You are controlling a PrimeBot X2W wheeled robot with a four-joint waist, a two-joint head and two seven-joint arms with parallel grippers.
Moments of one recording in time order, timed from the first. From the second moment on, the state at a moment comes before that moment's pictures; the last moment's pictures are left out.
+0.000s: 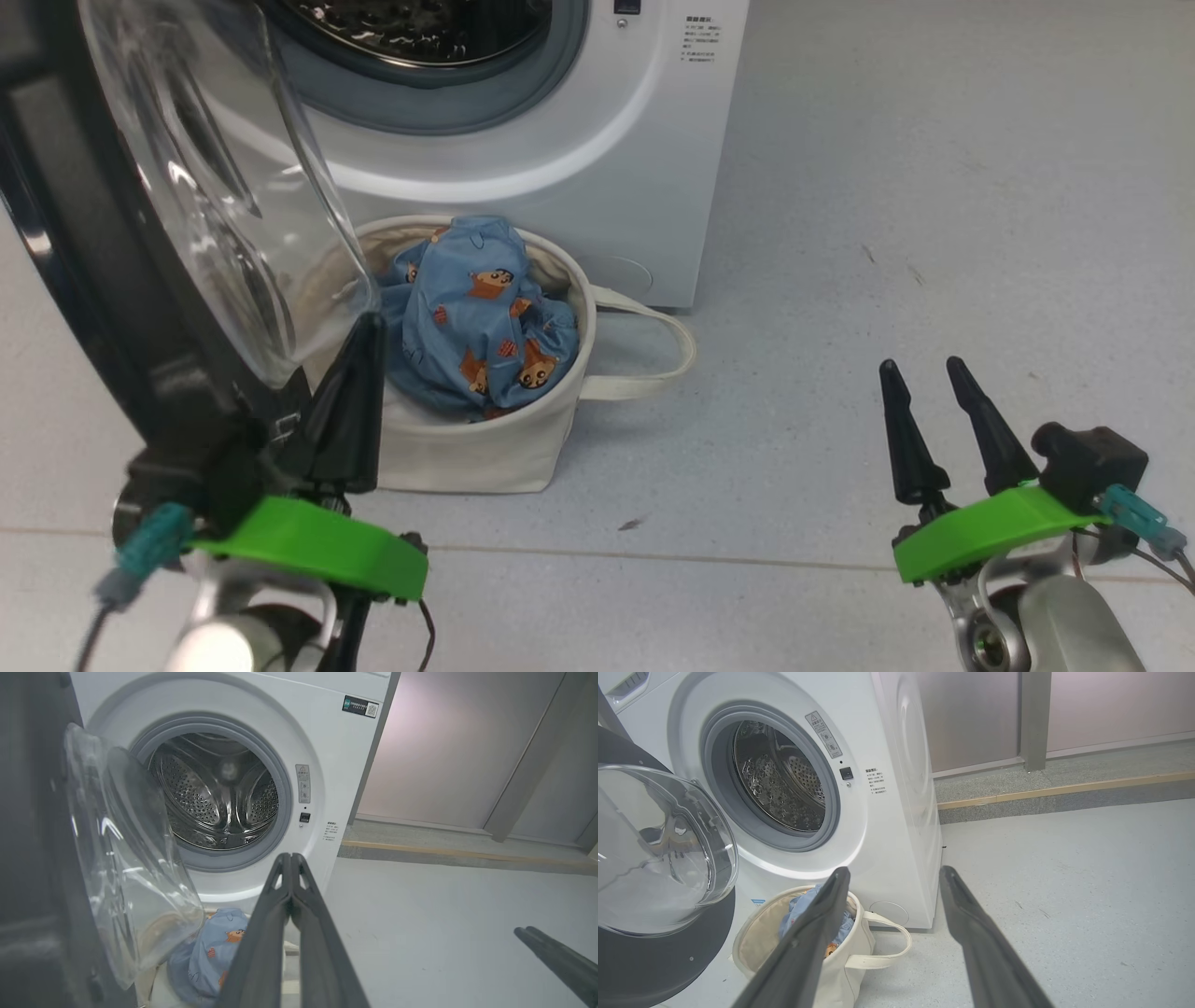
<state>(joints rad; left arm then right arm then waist) -0.21 0.27 -0.30 -0.42 -0.50 0.16 0.21 -0.18 -0.07 0.04 0.18 0.30 0.13 -0.13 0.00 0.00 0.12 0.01</state>
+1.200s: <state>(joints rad) -0.43 0.26 -0.10 0.28 -0.57 0.12 -0.12 -0.23 -0.06 0.11 0.09 0.26 0.13 -0.09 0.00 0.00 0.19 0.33</state>
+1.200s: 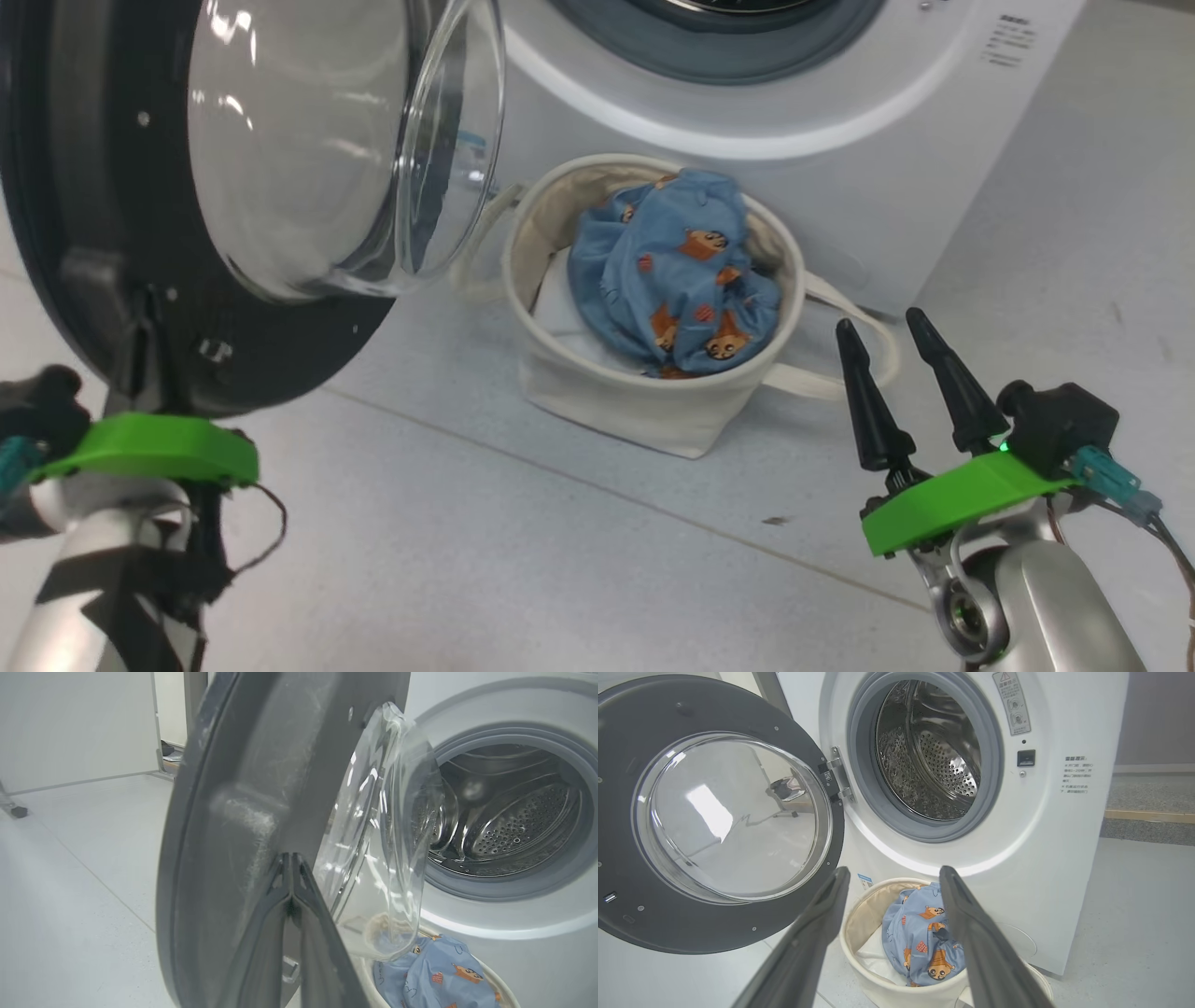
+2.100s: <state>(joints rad) -0.64 0.25 -0.06 0.61 -0.62 -0.05 -0.25 -0.29 -0.07 0.12 0.06 0.20 0.13 -0.04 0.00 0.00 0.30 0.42</state>
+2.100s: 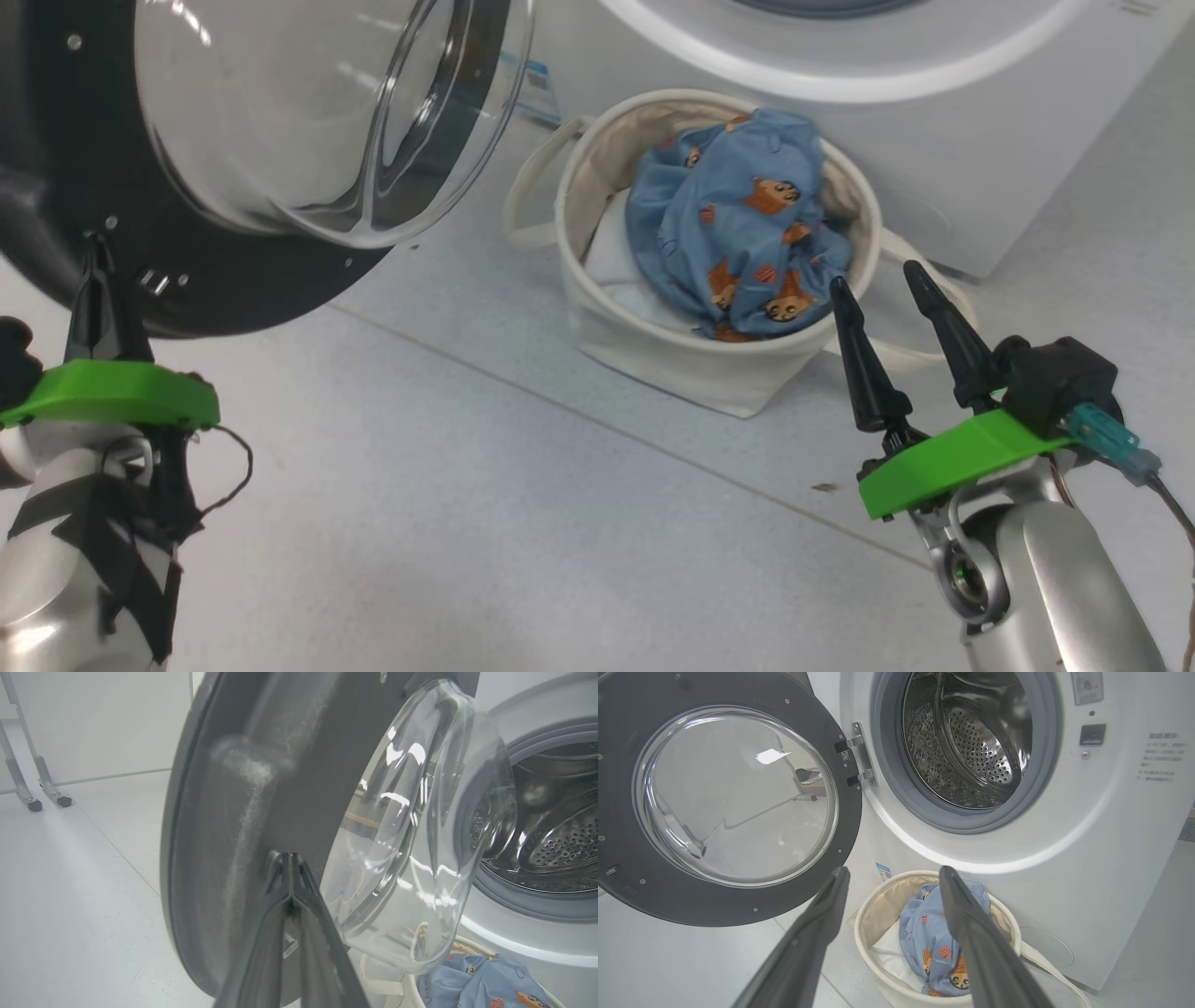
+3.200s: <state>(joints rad) -0.19 0.36 -0.07 0.23 -0.60 -0.05 -0.11 -0.24 -0.06 0.12 0.19 0.31 0.13 -0.14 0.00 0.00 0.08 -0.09</state>
